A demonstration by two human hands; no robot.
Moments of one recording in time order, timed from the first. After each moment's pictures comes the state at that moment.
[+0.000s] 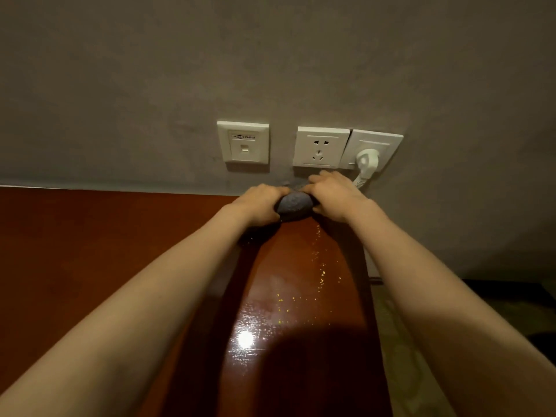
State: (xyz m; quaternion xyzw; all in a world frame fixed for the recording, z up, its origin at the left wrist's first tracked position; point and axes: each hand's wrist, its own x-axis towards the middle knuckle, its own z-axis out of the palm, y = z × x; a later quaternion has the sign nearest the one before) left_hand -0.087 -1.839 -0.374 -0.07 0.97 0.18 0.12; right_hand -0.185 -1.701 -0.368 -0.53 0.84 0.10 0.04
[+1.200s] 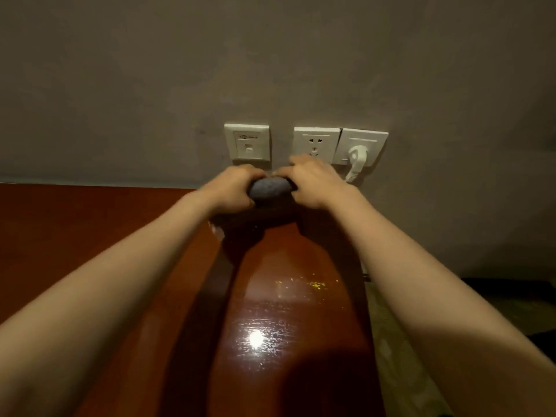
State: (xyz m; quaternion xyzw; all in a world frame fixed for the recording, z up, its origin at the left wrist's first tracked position) left_hand -0.030 -1.849 -0.311 -0.08 0.98 0.19 0.07; right_hand -0.130 -1.702 -0.306 -0.52 0.85 -0.02 0.06
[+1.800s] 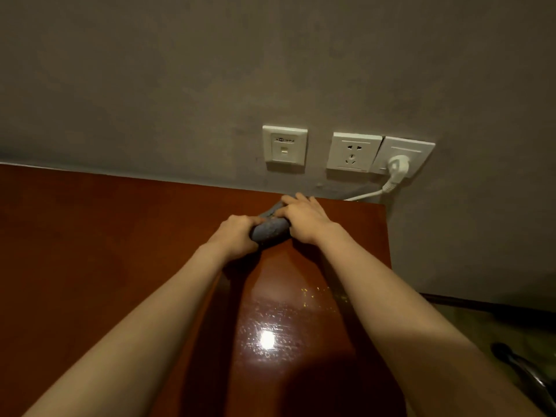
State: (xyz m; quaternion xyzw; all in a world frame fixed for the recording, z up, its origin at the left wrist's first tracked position) left_hand 0.033 -1.856 -0.365 -0.23 0.94 0.20 0.13; right_hand -0.090 -1.752 -0.372 -0.54 0.83 -0.03 0.16
